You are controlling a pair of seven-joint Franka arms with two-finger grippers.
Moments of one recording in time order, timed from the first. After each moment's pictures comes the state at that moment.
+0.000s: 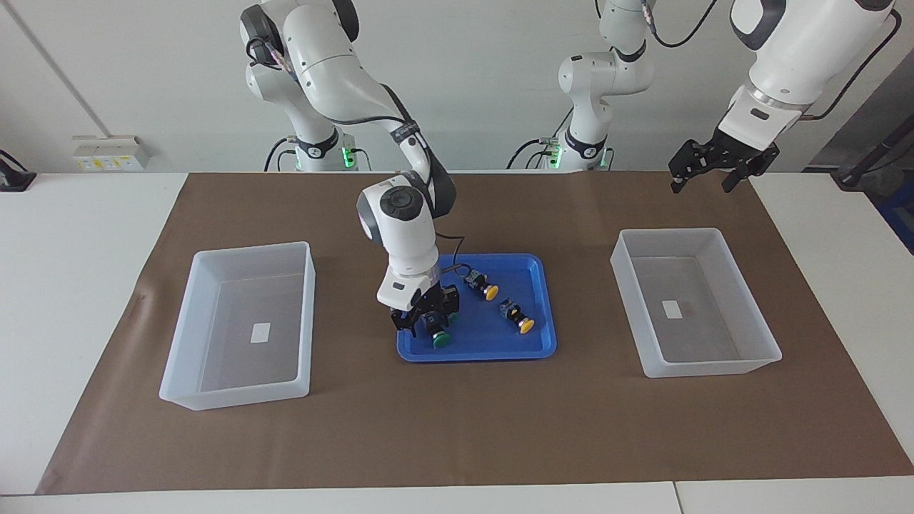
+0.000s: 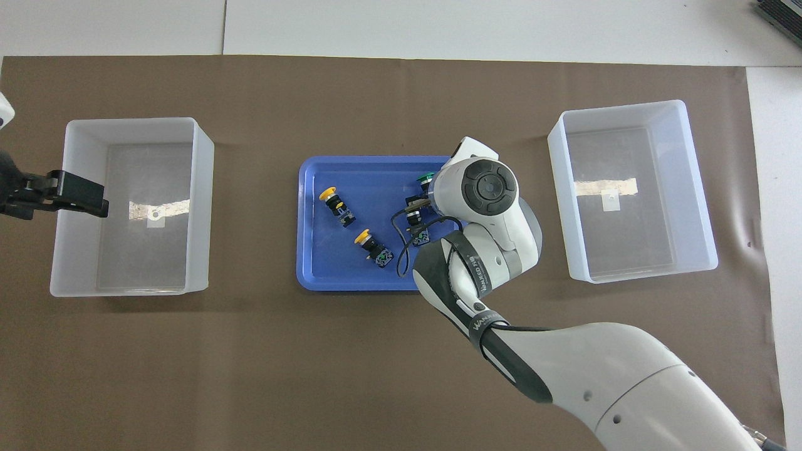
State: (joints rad) left arm -0.01 0.00 -0.06 -1.54 -0.02 1.49 -0.03; right arm 0.44 0.53 0.03 -1.75 -0.01 2.50 0.19
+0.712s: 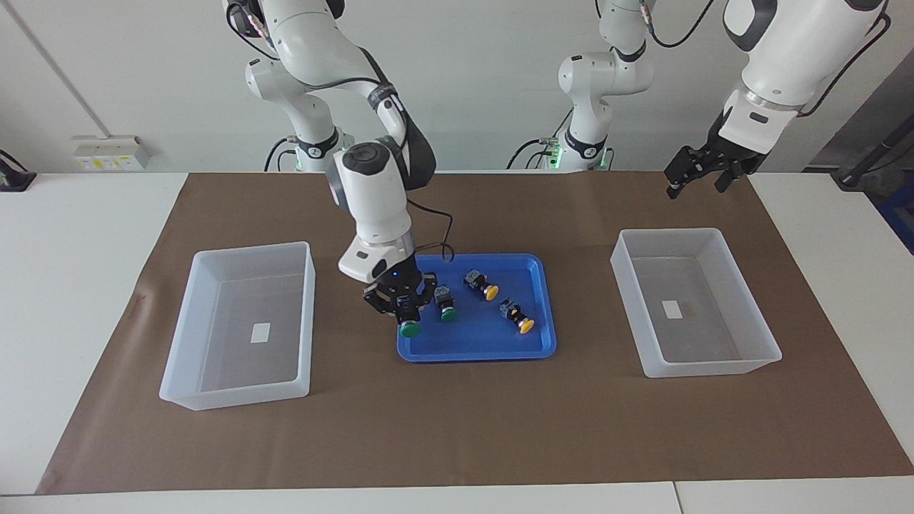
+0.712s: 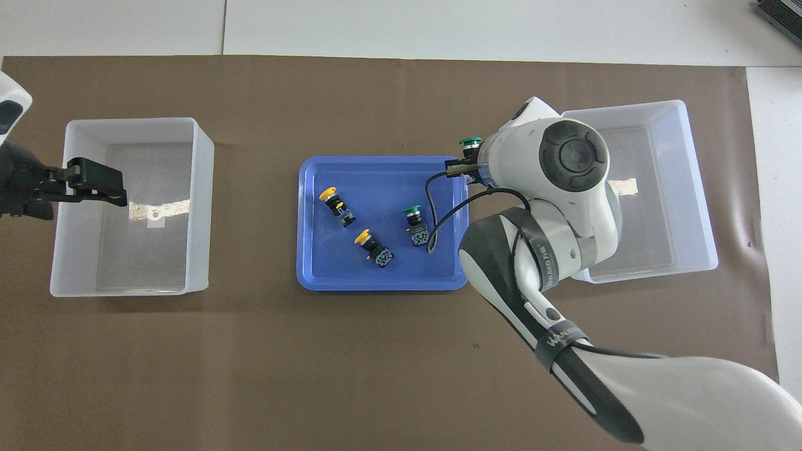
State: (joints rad) left arm -0.06 0.00 -0.08 -1.58 -0.03 1.58 -0.28; right arm 0.32 0.31 0.01 -1.74 -0.01 2.34 0.26
